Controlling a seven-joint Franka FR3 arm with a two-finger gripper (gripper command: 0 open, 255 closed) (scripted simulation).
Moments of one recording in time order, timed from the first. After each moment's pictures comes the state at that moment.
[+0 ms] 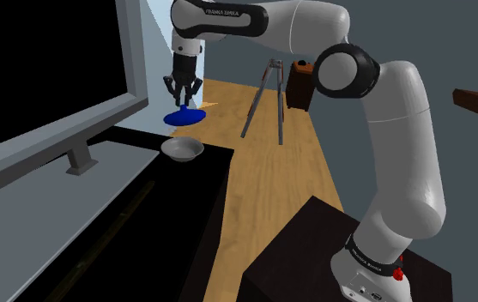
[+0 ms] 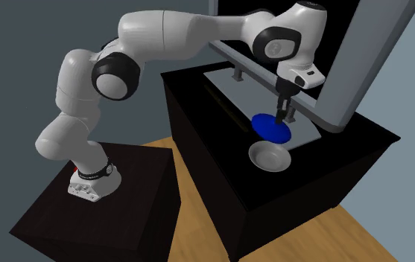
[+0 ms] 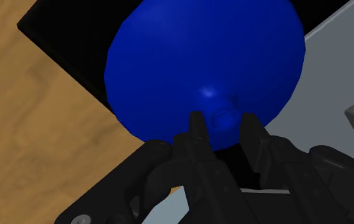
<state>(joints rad) 0.05 0.57 0.15 -1.06 -0.03 1.67 0.39</state>
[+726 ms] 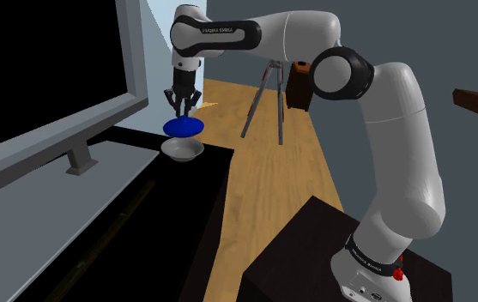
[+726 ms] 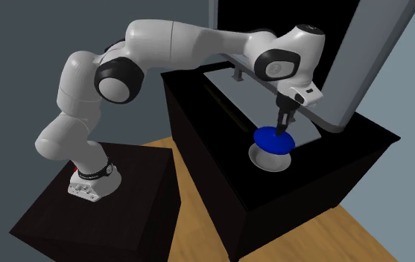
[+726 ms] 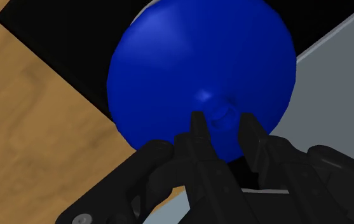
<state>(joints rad) 0.04 0.60 0.15 -1.14 -0.03 1.77 0.37</state>
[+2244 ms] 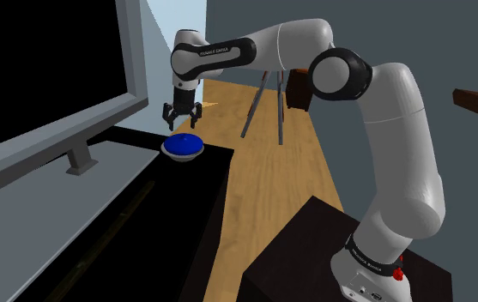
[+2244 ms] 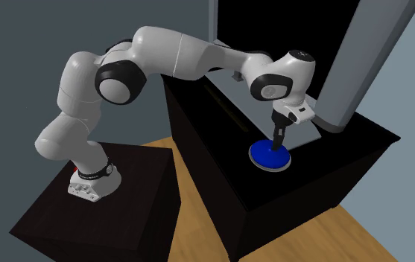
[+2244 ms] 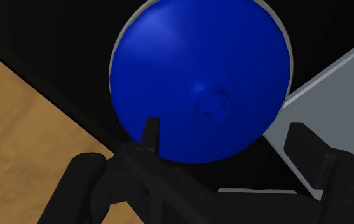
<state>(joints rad) 0.03 0.61 0.15 -1.29 -0.03 1.93 0.37</state>
